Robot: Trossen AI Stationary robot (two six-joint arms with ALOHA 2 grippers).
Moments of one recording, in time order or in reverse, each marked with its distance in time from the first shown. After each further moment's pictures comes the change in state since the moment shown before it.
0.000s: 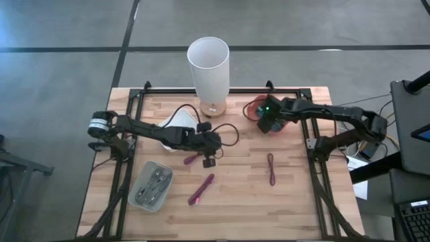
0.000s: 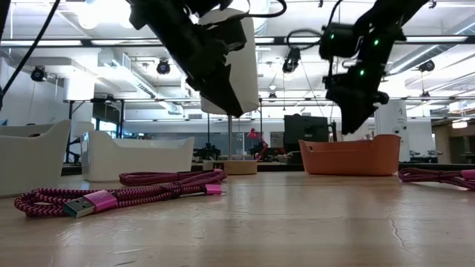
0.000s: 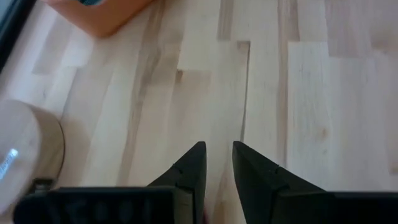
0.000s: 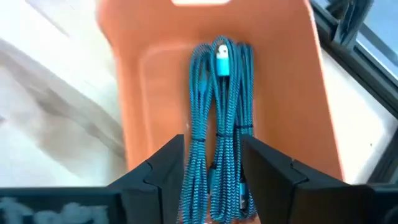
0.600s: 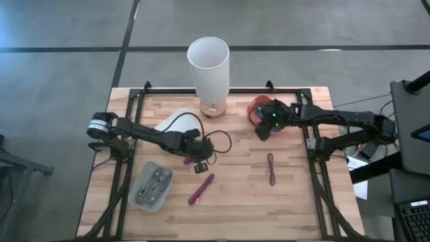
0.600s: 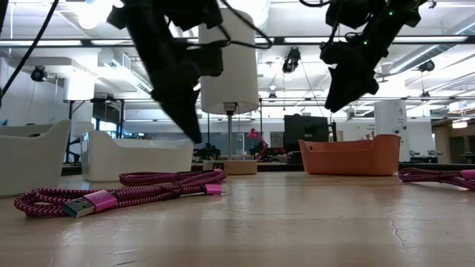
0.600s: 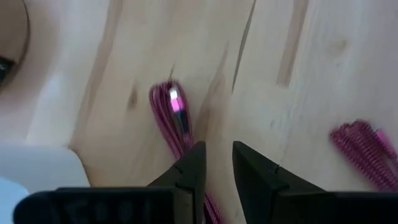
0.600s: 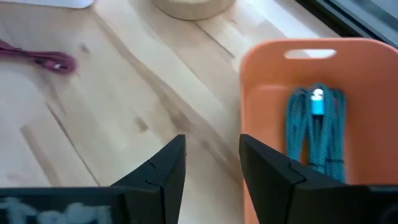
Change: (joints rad) left arm -0.048 0.000 -0.047 -0.231 -0.003 -0.249; right arm 0.160 -0.128 0.000 0.103 -0.143 0.057
